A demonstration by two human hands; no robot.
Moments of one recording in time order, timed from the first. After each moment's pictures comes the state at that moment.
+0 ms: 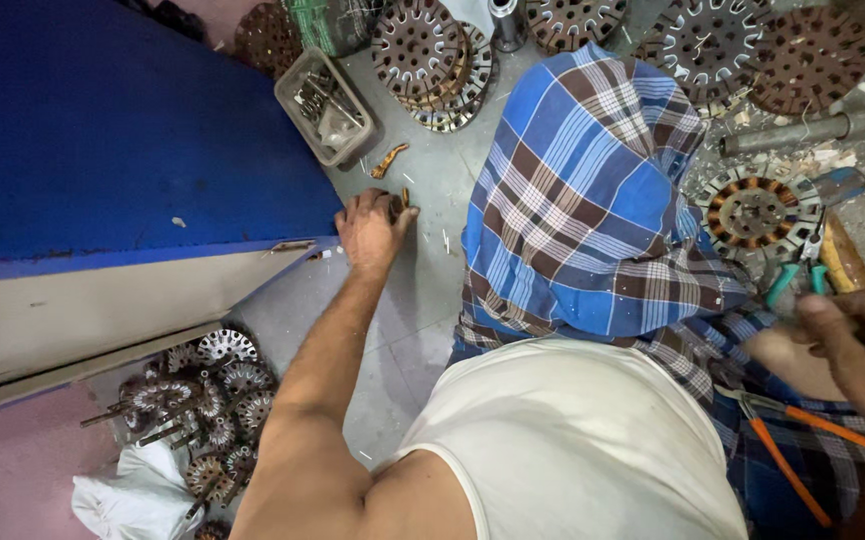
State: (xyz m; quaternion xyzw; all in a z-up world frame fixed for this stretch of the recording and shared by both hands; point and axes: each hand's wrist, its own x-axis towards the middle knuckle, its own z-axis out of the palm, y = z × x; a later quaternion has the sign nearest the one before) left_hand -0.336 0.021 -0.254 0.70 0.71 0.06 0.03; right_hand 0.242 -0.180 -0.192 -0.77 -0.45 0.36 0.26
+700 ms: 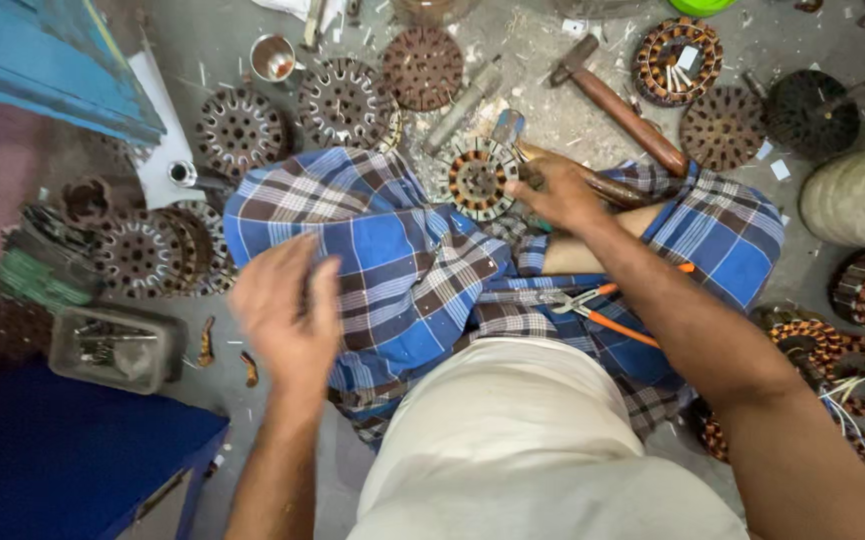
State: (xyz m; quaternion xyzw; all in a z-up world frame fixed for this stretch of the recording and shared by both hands) left_hand -0.117 0.024 -0.065 0.86 0.34 0.35 0.18; right_hand 0.245 -0.111 -0.270 -0.79 -0.52 0.16 0.29
